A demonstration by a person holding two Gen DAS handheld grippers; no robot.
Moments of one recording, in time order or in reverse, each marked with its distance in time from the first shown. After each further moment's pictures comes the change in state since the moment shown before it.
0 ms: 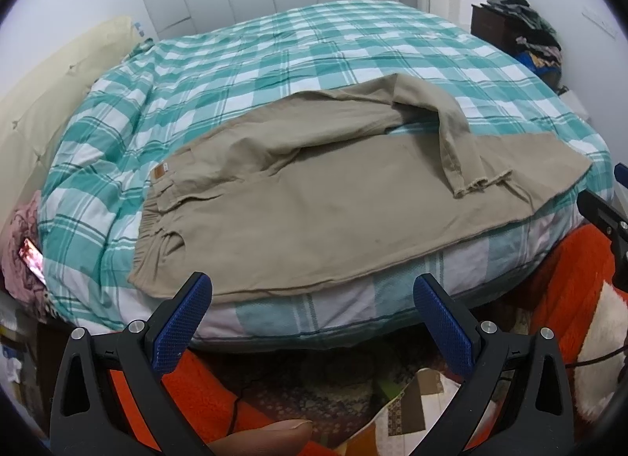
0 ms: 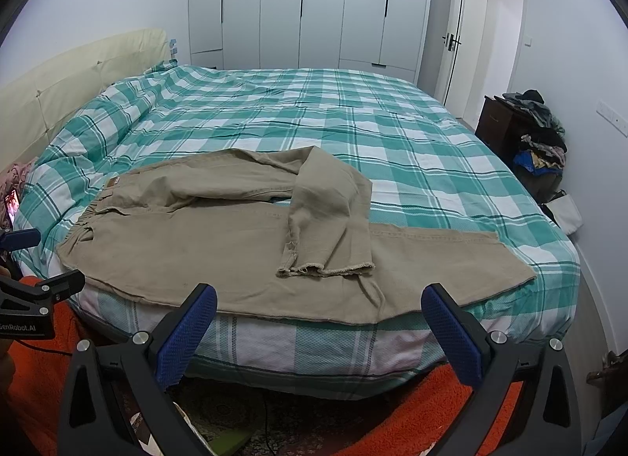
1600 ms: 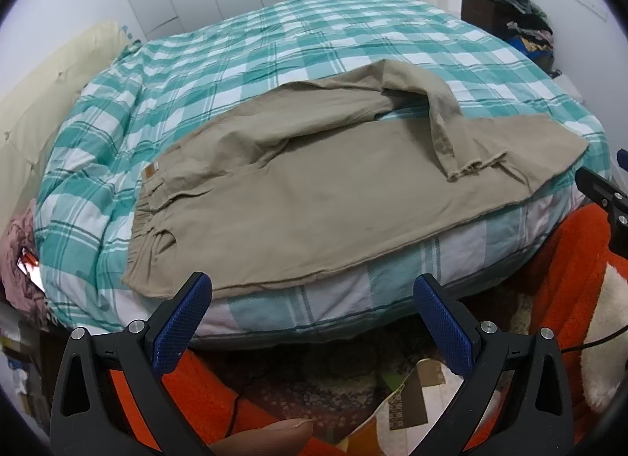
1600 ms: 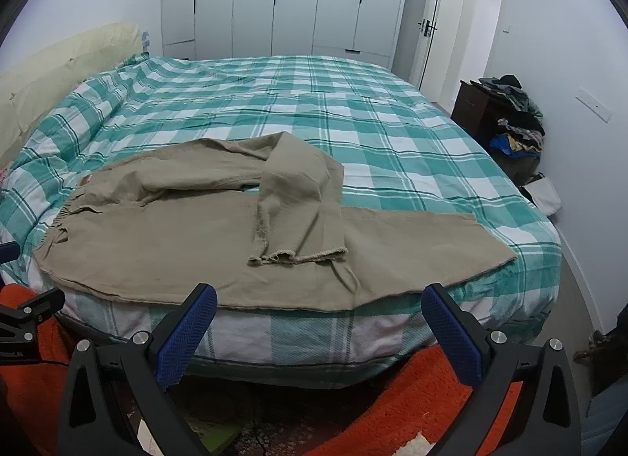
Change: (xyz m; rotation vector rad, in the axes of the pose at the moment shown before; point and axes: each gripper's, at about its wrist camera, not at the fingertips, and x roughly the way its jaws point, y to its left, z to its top) left arm 0.007 -0.010 -0.004 0.050 0.029 -0.010; right arm 0.009 -0.011 -0.003 0.037 0.052 -0.100
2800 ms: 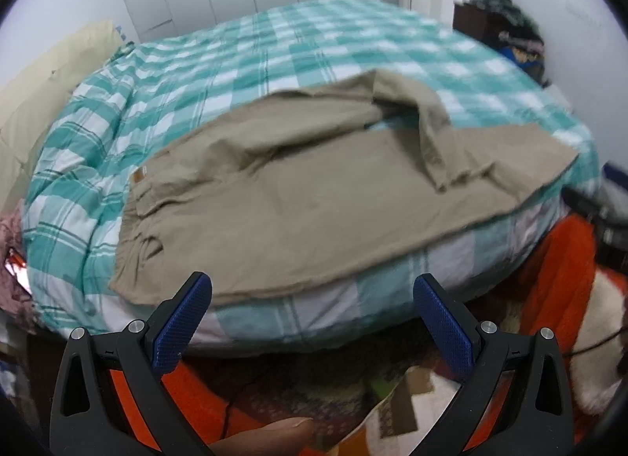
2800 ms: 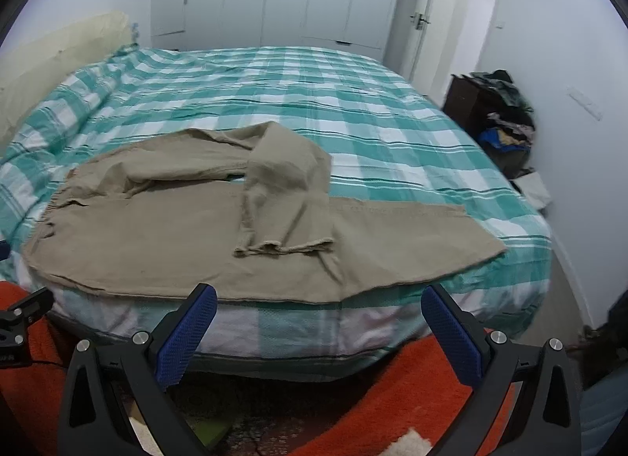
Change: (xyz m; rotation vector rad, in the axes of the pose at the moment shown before) left arm -0.002 0.008 0.002 -0.026 -0.058 -0.059; right arm 0.005 0.000 -0.001 -0.002 0.026 -0.010
